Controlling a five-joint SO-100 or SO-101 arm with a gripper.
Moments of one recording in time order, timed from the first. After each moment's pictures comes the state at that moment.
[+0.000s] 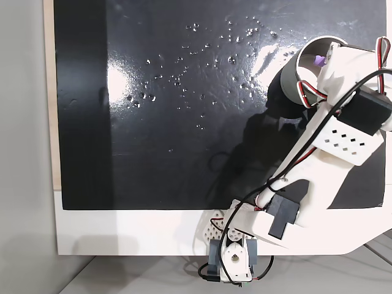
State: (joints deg) arm 25.5 78.3 39.6 94.3 -12.5
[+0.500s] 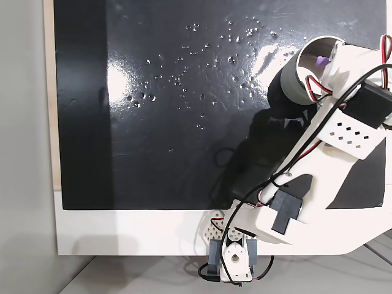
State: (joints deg) arm 26.5 76.3 39.4 93.4 -12.4
